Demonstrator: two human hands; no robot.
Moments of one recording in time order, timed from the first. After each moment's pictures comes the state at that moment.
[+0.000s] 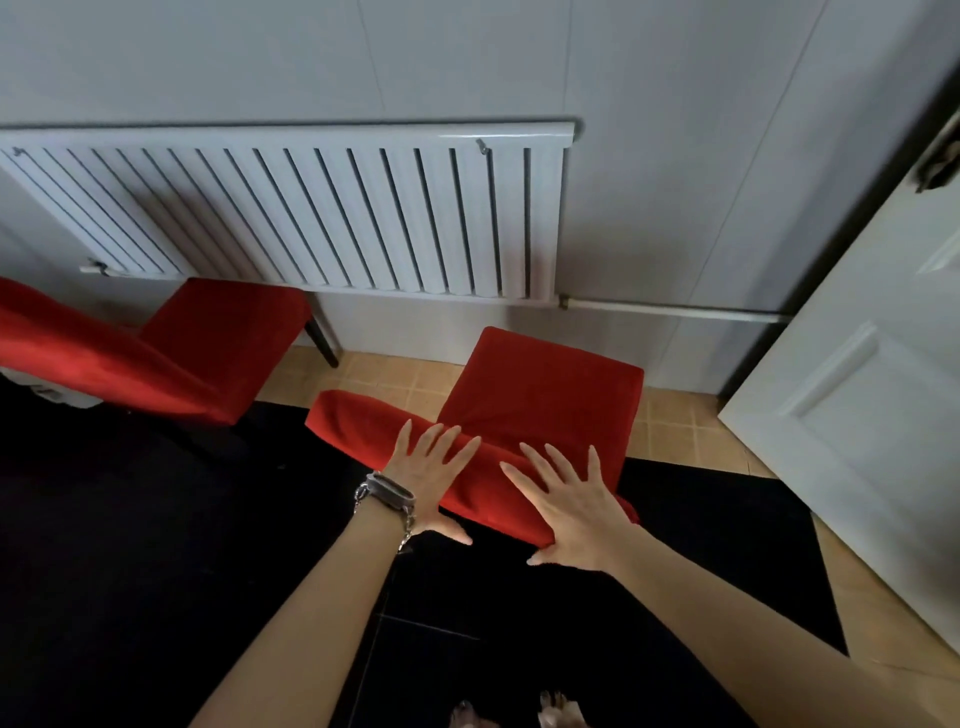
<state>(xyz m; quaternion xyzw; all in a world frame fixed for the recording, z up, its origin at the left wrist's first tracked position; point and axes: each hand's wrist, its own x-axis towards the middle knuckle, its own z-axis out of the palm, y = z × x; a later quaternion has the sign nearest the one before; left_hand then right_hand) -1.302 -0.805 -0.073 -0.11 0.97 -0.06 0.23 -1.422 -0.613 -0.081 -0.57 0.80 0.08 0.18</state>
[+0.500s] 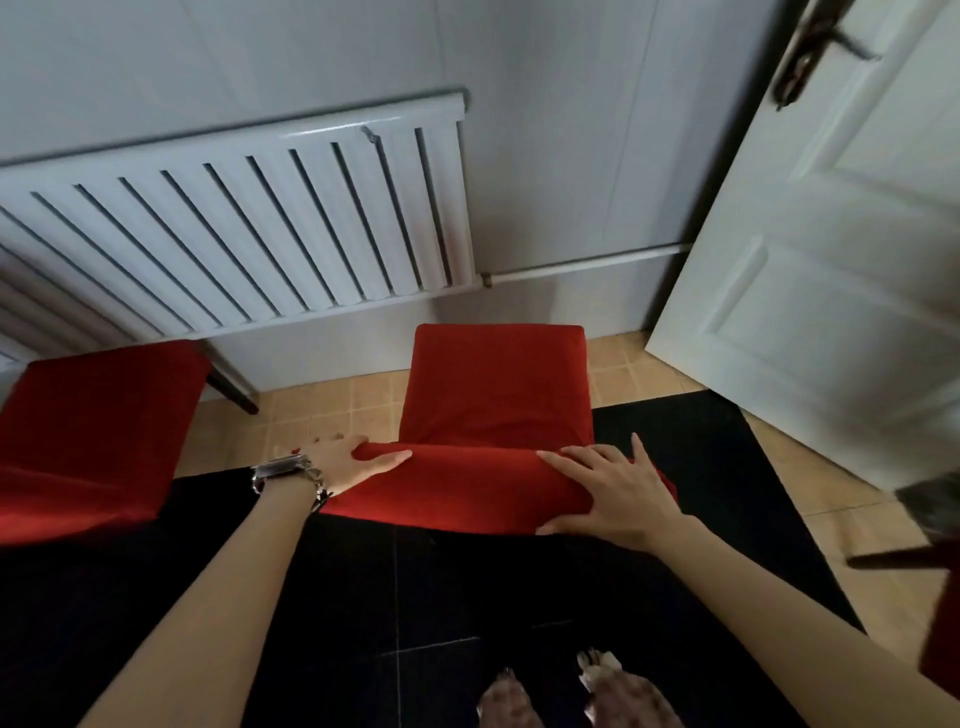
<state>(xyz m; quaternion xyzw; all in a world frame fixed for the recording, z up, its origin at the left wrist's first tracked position) -1.326 -0.951 -0.074 -0.26 0.91 0.13 0.30 -1.416 -0.608 -0.108 -0.38 0.90 -0.05 0.21</state>
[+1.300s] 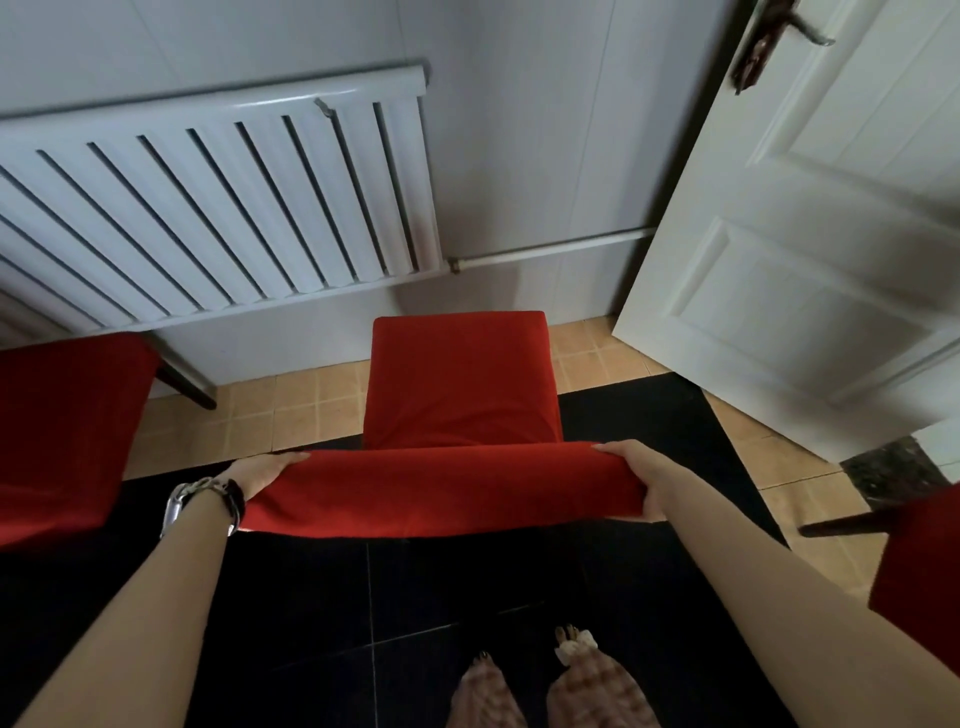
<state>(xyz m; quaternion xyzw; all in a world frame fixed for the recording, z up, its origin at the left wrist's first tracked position) -1.311 -0.987 -0.107 -0.49 0.72 0.45 0.18 -1.442 -0.579 -0.107 0.37 0.64 -0.50 0.46</state>
